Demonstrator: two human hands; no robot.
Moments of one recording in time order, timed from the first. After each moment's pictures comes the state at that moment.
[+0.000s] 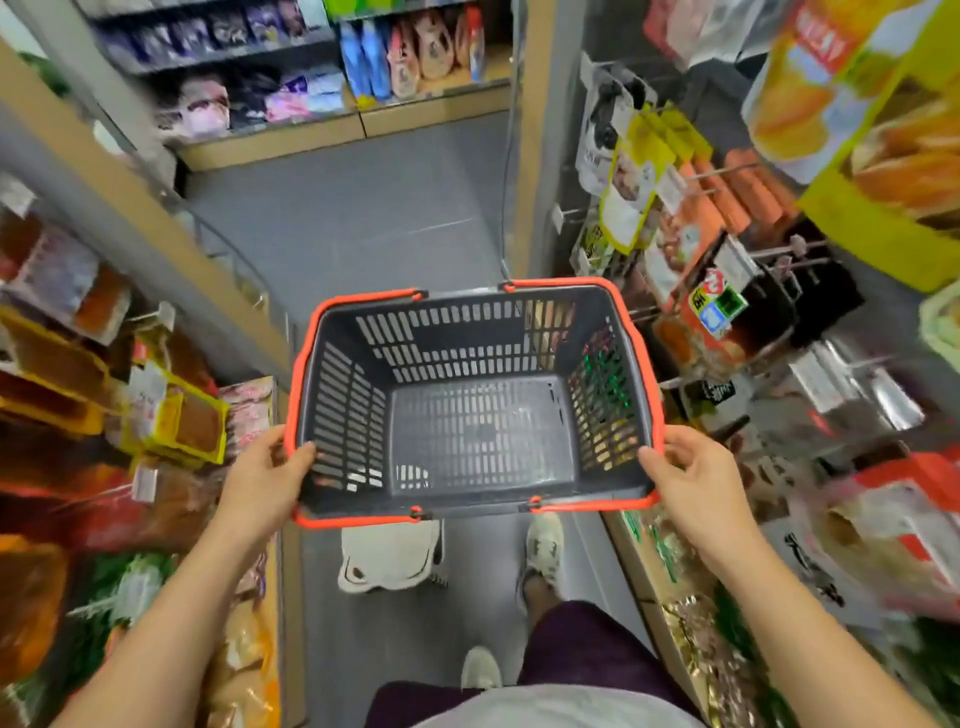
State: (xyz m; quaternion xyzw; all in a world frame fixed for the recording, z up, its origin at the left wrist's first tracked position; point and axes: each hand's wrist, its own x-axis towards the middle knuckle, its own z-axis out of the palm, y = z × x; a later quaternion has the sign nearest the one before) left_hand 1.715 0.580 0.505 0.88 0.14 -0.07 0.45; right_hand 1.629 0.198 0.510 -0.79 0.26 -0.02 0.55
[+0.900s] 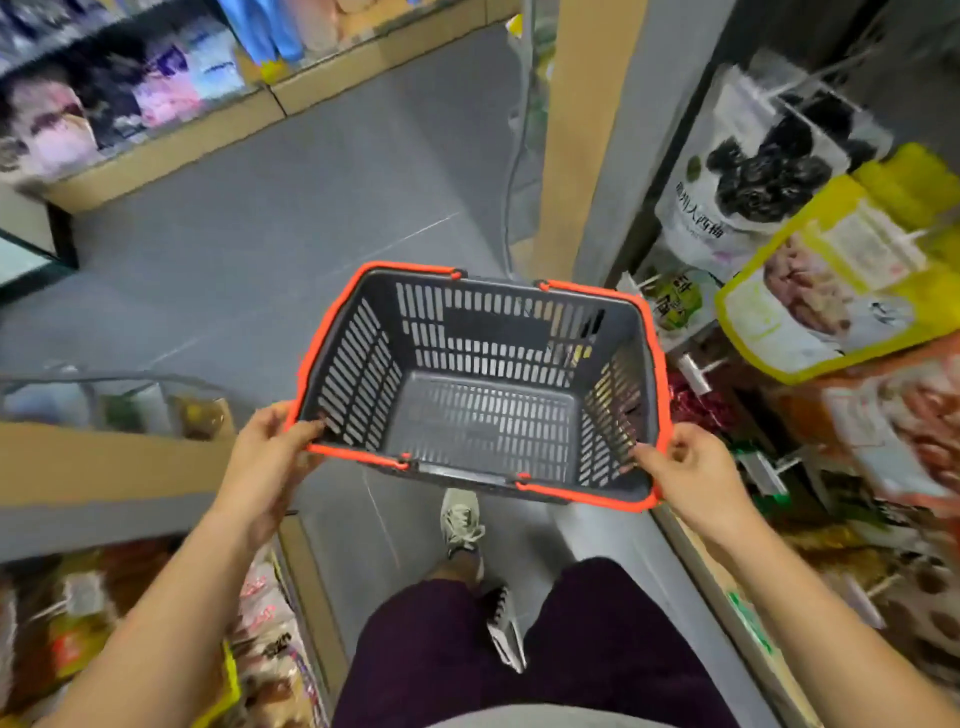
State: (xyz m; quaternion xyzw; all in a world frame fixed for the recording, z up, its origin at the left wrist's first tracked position) left_hand 2.233 0.559 0.428 0.77 0.21 -0.19 0.57; right_hand 2.075 0.204 0.386 -0.76 0.39 0.04 0.51
